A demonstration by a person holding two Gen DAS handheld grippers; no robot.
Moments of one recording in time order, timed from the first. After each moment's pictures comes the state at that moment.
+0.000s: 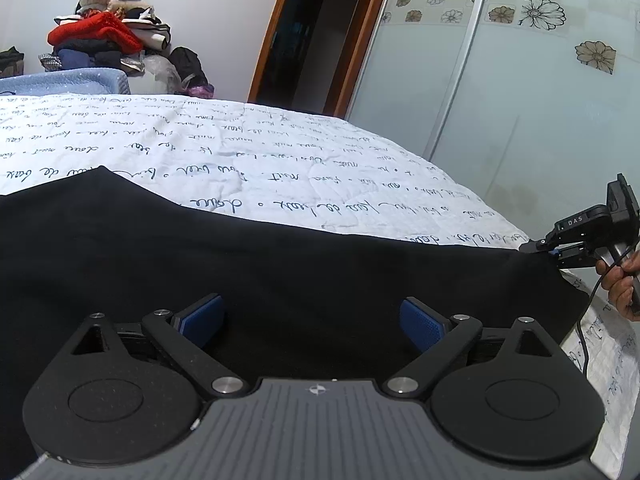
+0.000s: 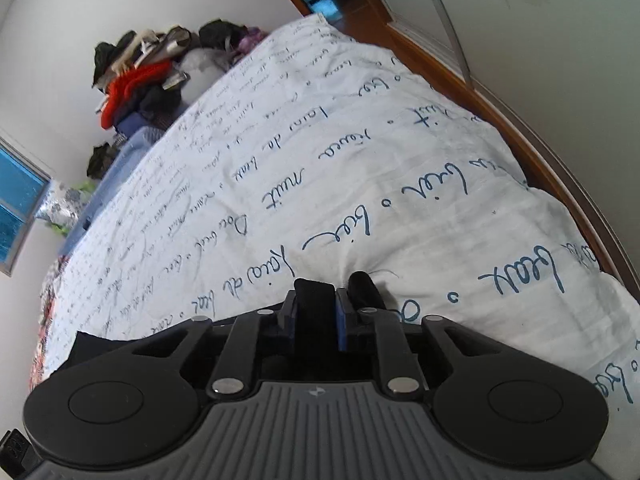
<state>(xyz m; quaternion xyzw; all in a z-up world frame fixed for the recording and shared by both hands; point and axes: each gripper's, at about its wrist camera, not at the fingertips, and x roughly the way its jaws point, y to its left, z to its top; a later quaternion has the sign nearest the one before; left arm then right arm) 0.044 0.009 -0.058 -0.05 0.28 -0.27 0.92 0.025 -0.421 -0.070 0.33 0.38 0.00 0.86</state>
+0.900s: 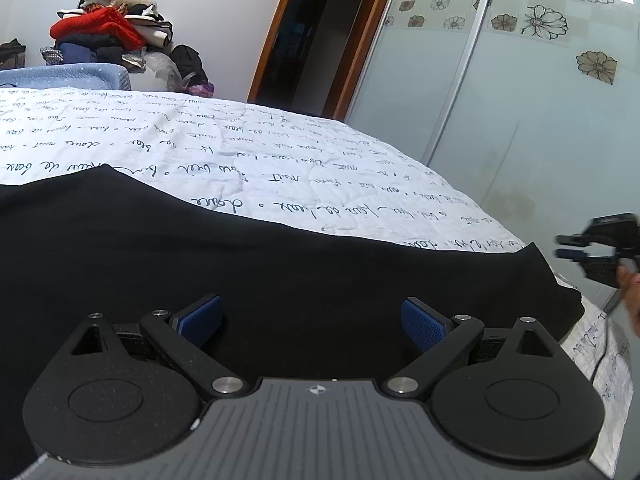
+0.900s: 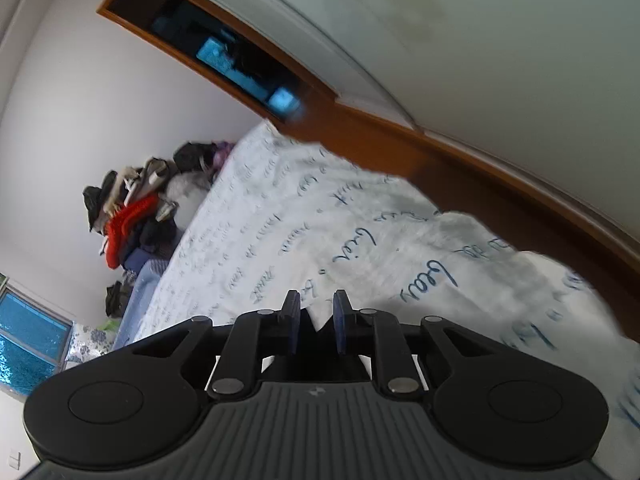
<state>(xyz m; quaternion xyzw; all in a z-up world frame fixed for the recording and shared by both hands) 0.046 0.013 -0.059 -0.06 0.28 -0.28 0.92 -0.055 -0.461 -0.061 0.48 0.23 -0.07 0.84</state>
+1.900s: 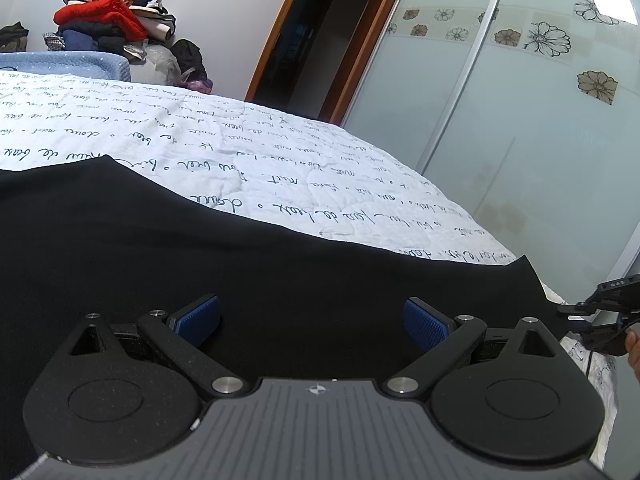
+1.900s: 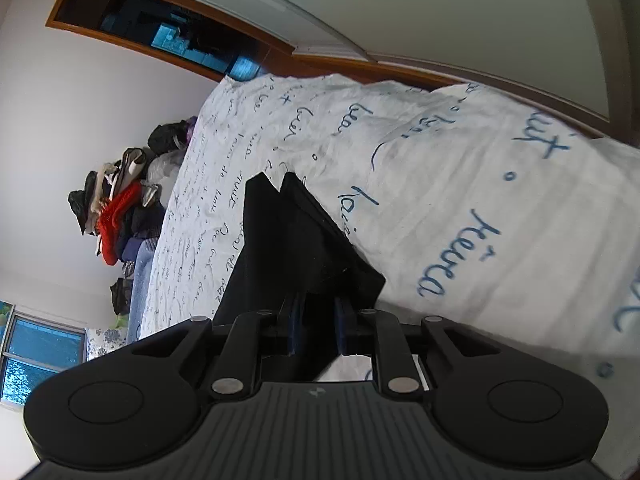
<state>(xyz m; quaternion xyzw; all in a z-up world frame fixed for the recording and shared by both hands) 0.050 0.018 -0.059 -0.09 0.28 -0.29 0.91 -0.096 -0.423 -0.105 0.56 0.30 -0.08 0.77</state>
